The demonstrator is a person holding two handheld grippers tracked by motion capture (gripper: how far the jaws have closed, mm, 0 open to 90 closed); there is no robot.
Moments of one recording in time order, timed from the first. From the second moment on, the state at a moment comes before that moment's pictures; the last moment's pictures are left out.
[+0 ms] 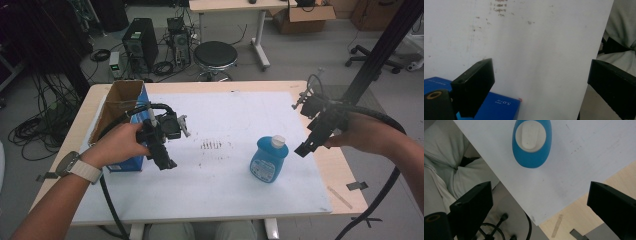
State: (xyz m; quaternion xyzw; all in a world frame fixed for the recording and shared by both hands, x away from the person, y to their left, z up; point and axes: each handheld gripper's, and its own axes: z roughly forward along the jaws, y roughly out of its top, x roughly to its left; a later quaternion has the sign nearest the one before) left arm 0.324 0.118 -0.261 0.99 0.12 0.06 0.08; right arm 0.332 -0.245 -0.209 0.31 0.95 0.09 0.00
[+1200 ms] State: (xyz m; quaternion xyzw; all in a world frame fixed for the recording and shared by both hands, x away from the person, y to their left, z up) left arm 0.323 0.122 -0.265 0.99 0.13 0.06 0.08; right arm 0.315 -0.254 -0.272 0.33 0.93 0.15 -0.01
